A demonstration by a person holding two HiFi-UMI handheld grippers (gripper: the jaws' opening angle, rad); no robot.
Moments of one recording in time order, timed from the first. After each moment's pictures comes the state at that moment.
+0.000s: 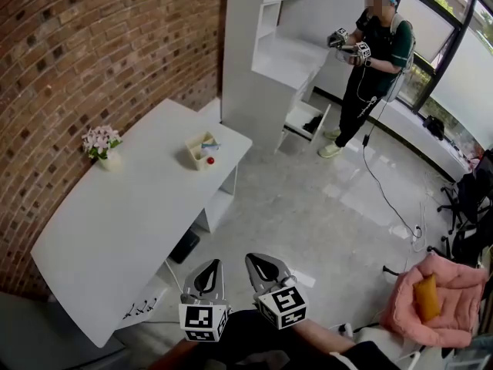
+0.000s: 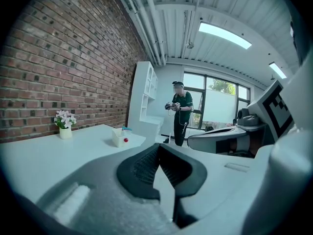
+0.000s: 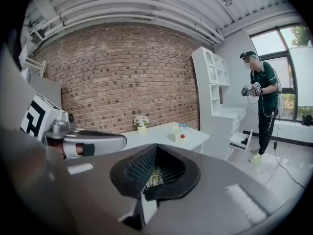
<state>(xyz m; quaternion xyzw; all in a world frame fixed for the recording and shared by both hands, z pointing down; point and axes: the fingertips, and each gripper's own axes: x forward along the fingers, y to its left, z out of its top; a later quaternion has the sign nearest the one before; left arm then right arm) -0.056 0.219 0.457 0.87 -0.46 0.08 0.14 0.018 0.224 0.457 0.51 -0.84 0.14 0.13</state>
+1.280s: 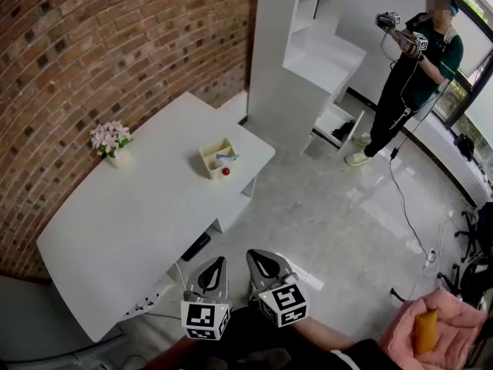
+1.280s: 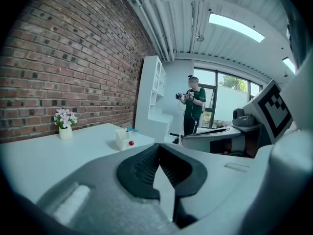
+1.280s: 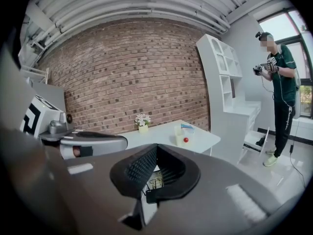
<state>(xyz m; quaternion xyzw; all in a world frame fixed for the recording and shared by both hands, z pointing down) -0.033 0.118 0.473 0.84 -0.51 0.09 0.16 0.031 0.109 0.476 0.45 -0.87 0.16 0.13</state>
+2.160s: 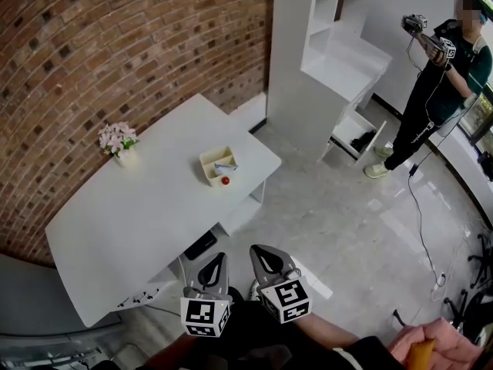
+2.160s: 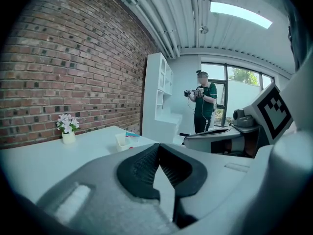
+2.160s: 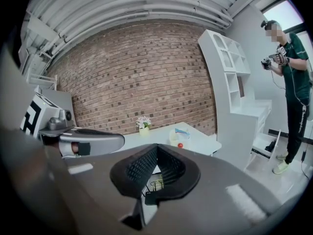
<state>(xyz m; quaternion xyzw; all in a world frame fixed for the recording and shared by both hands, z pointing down) 0.018 0.067 0.467 0.81 -0.56 0.11 0.14 0.087 0.049 0.477 0.40 -0.90 0.16 0.12</state>
